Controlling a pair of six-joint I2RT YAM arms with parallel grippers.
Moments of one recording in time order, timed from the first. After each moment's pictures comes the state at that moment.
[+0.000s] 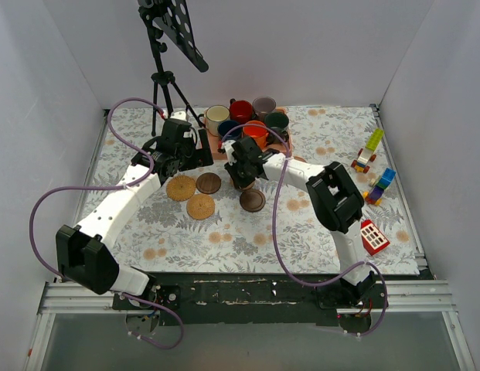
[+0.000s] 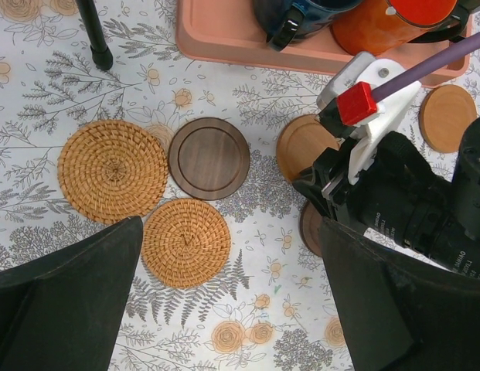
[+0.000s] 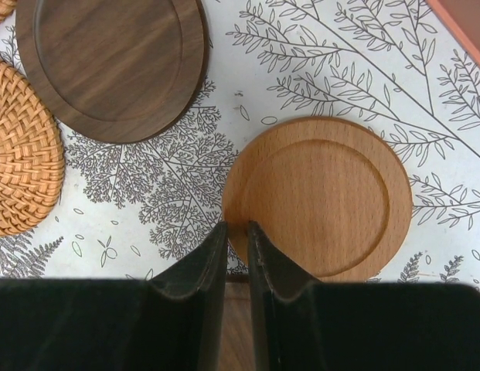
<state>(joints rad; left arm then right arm) -0.43 1.40 1.29 -0.60 -0.19 -0.49 0.74 2.13 1.58 -0.41 -0.15 -0.02</state>
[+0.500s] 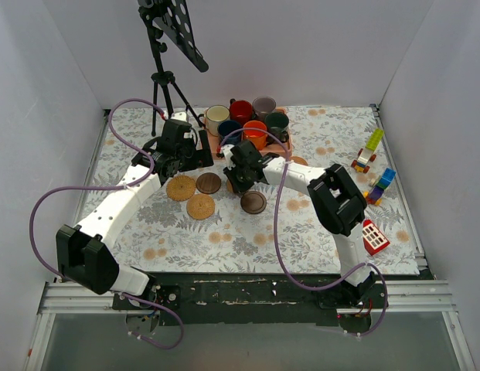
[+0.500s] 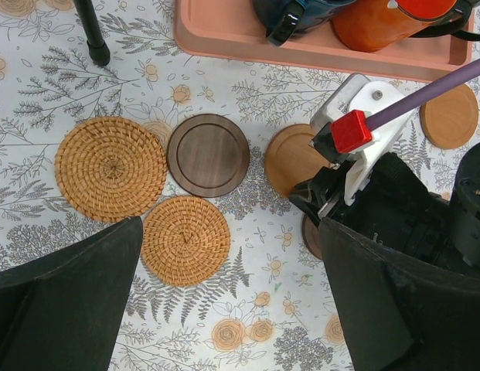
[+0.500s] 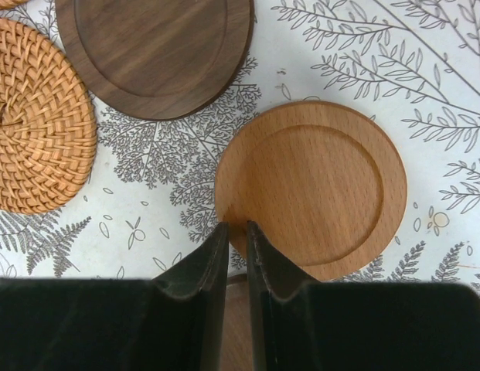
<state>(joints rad) -0.43 1.40 1.28 -0.60 -0.19 -0.49 0.76 2.09 1.51 -0.37 -0.16 -0.01</state>
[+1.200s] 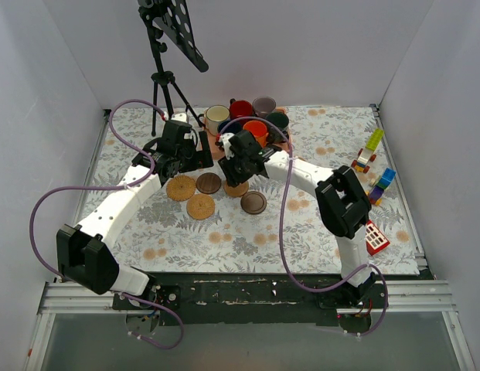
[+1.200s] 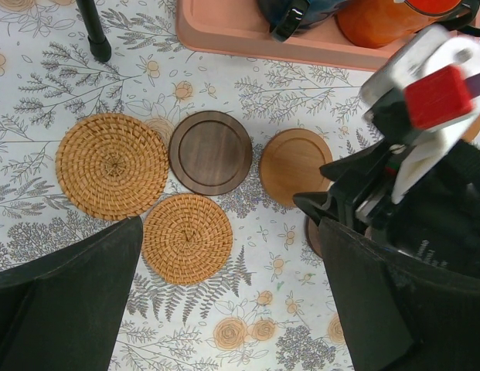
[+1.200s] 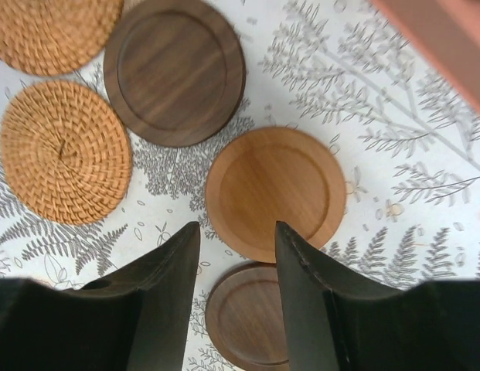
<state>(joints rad) -0.43 1.40 1.27 -0.60 -0.19 -0.49 0.77 2.04 1.58 -0.44 -0.12 0.04</state>
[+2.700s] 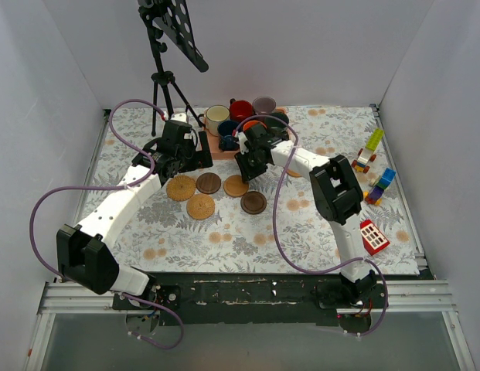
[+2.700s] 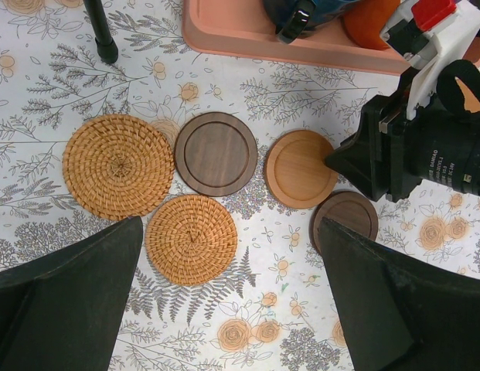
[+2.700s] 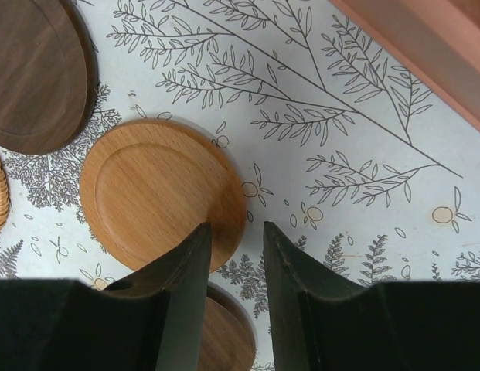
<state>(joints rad) -0.43 1.40 1.27 -0.61 -0.20 -0.49 0.61 2.20 1.72 -0.56 -0.22 0.03</state>
